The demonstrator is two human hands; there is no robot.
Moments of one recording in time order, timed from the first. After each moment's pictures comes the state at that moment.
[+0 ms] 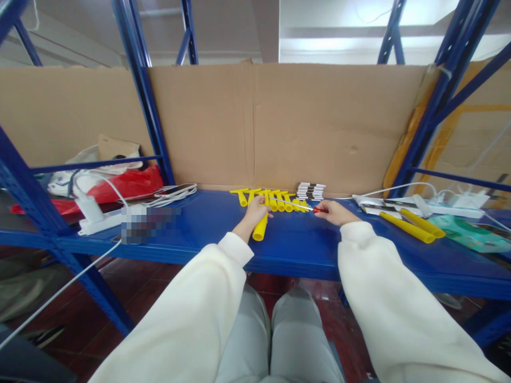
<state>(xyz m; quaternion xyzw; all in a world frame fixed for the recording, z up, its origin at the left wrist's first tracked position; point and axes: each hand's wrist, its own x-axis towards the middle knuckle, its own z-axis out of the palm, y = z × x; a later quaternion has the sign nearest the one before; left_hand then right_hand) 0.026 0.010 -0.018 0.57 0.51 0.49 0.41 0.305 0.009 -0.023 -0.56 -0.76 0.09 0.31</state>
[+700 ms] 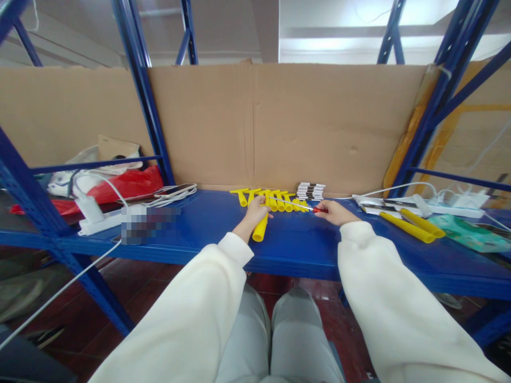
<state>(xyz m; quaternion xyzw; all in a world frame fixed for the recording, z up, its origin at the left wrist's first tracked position) 0.026 0.007 -0.014 0.56 0.51 0.50 0.42 0.309 0.013 -0.026 -0.57 -0.76 0.07 0.30</state>
